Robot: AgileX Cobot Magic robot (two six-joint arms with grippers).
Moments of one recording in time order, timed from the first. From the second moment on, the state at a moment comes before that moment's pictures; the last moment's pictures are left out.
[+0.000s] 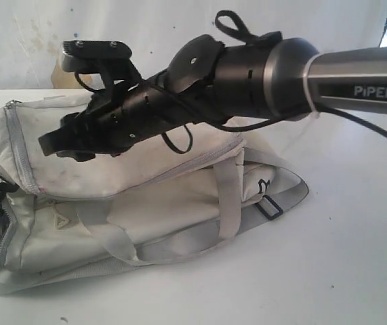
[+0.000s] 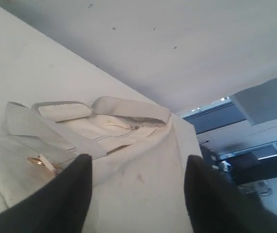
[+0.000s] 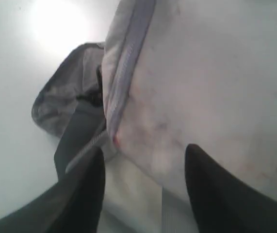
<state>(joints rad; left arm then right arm) 0.41 1.83 -1.27 -1.49 1.13 0.96 0.79 1.91 -1.46 0.92 0.44 -0.70</state>
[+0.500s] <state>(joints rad) 0.17 1.49 -1.27 -0.60 0.84 0.51 0.51 1.88 -1.64 0.36 1.18 -0.13</state>
